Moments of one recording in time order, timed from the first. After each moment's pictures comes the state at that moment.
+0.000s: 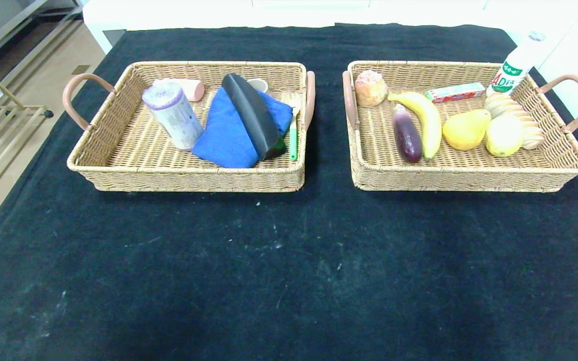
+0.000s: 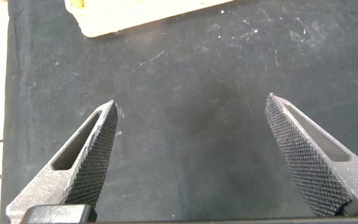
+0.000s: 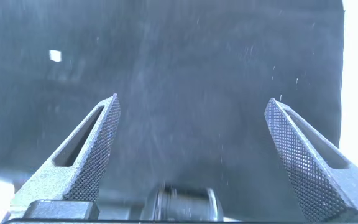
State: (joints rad) left arm -0.01 0.12 -0.68 0.55 -0.19 0.15; right arm 0.01 0.10 -0.82 0.89 0.11 -0.12
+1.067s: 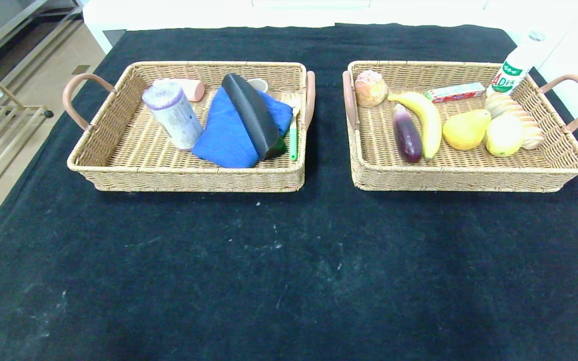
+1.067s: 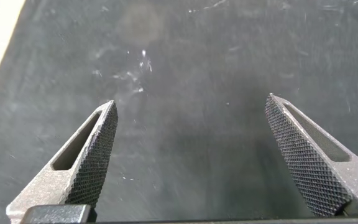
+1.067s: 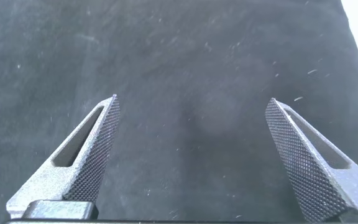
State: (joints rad) left arm -0.01 0.00 -0.04 0.00 0.05 0.04; right arm 0.01 0.00 -0.08 0.10 -0.04 0.00
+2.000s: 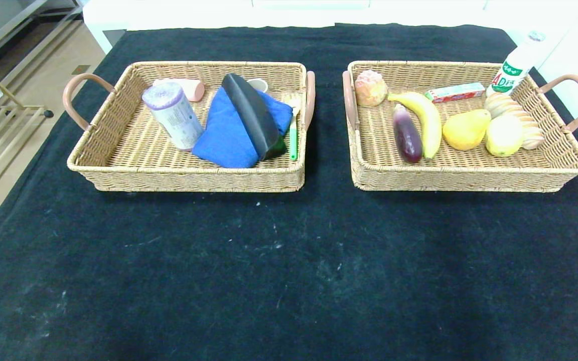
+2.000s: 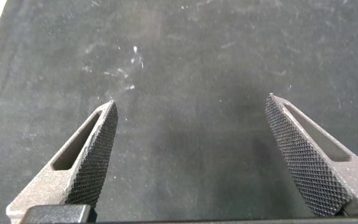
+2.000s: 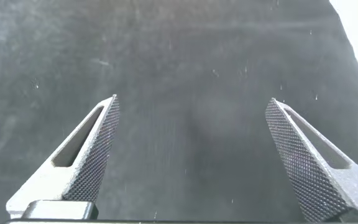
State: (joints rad) left arm 0.00 0.00 -0.03 0.00 0.02 0.02; right arm 0.01 0.00 -0.02 -0.06 -0.01 -0.02
